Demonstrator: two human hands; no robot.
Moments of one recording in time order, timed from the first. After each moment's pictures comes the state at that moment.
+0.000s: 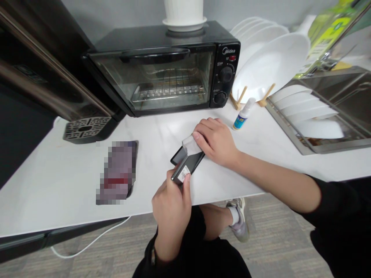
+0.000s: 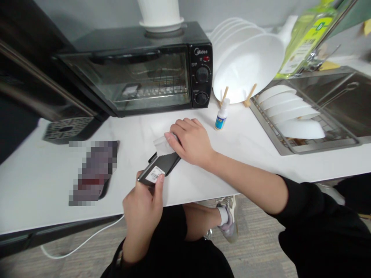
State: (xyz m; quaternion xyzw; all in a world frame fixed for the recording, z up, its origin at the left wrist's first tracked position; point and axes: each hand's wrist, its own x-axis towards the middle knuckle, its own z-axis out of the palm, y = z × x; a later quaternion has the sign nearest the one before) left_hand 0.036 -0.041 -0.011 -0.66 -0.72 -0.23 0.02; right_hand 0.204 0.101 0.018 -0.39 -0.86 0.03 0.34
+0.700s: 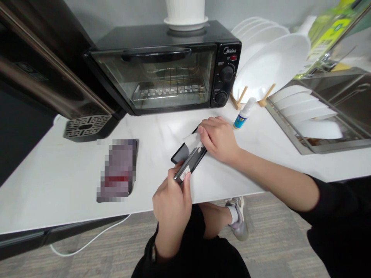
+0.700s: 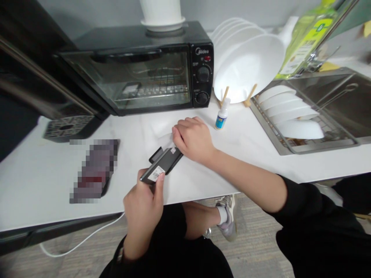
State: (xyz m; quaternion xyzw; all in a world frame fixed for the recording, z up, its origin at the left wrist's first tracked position) left_hand 0.037 -0.040 -0.011 -0.66 -0.71 -0.24 0.01; right_hand 0.206 0.106 0.020 -0.39 -0.86 0.01 0.33
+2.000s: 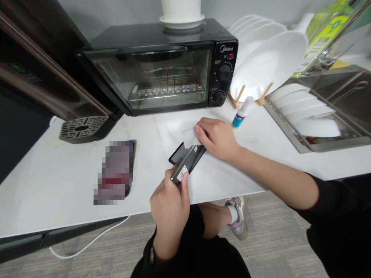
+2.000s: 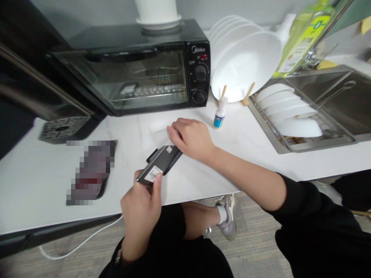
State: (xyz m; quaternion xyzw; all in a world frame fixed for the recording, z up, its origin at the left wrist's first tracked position) left_hand 0.037 -0.040 -0.012 -0.67 -0.70 -0.24 0.03; right_hand 0.209 0.109 0.023 -0.41 -0.85 0.06 0.32
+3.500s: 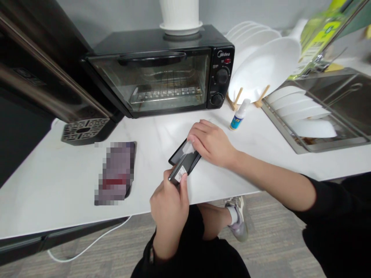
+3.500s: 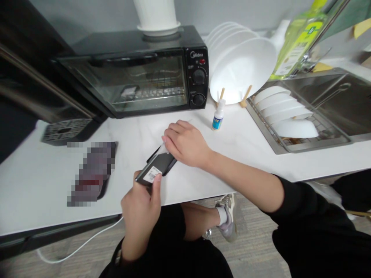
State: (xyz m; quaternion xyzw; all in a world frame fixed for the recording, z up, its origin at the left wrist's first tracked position) left_hand 0.036 -0.040 -0.014 -0.65 -0.72 -0.22 0.04; right_hand 0.203 0.099 0.026 -0.33 -0.89 0.02 0.30
